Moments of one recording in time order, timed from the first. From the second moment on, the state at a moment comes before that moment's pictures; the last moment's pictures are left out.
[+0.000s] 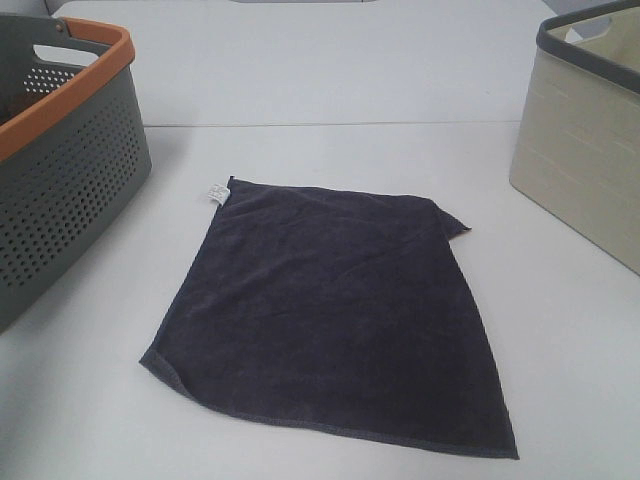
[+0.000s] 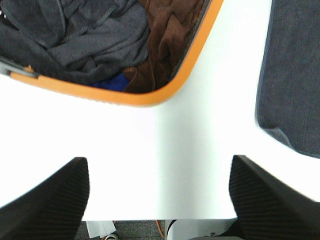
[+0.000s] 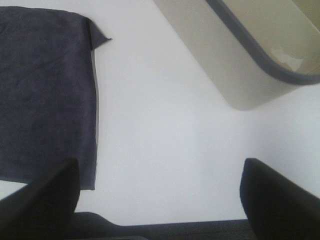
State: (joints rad) left arm 0.09 1.08 -1.11 -0.06 1.22 0.04; right arm -0.05 0.82 -1.03 0.08 1.22 0.02
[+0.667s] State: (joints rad) left arm 0.09 0.48 -0.70 0.02 1.01 0.11; right arm -0.05 0.32 -0.66 0.07 1.22 0.01
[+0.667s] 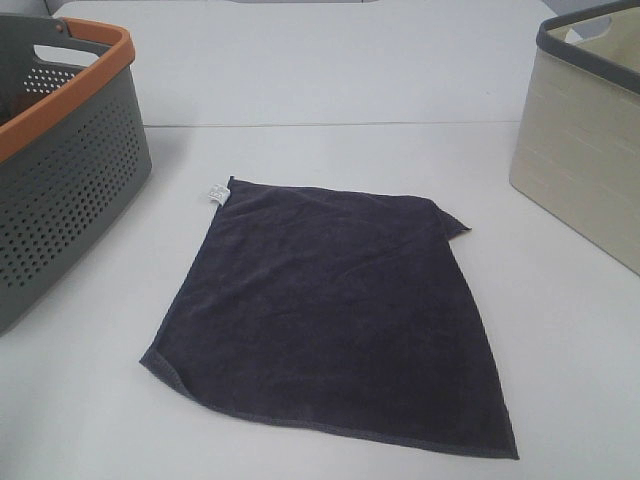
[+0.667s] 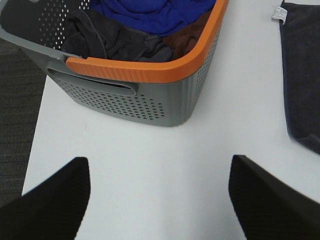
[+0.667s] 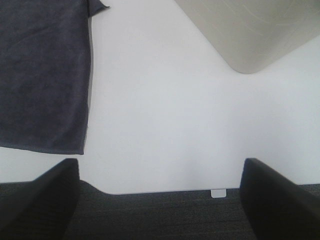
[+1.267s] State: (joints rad) left arm 0.01 0.14 -0.55 0.01 1.00 0.13; right arm -0.05 0.04 -0.56 0.07 1.19 -0.04
